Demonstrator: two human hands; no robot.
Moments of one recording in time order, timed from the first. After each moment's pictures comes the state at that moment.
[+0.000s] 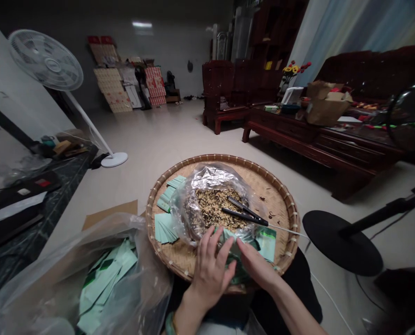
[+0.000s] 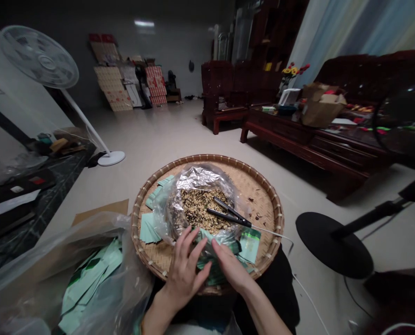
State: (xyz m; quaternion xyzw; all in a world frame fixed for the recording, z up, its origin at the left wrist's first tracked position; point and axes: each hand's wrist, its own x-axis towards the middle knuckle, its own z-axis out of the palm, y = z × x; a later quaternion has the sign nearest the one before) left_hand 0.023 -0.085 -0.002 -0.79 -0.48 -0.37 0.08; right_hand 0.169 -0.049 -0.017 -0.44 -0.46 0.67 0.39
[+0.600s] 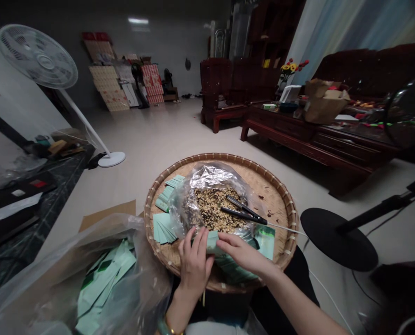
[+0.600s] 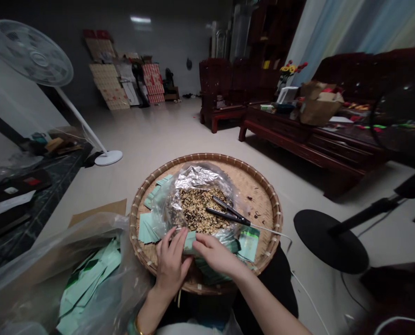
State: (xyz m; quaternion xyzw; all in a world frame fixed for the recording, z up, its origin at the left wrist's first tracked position) left_hand -0.012 -0.077 -0.040 -0.75 -0.58 -0.30 0.04; right_hand 0.145 -0.026 0.014 -0.36 -0.66 0.60 0.29
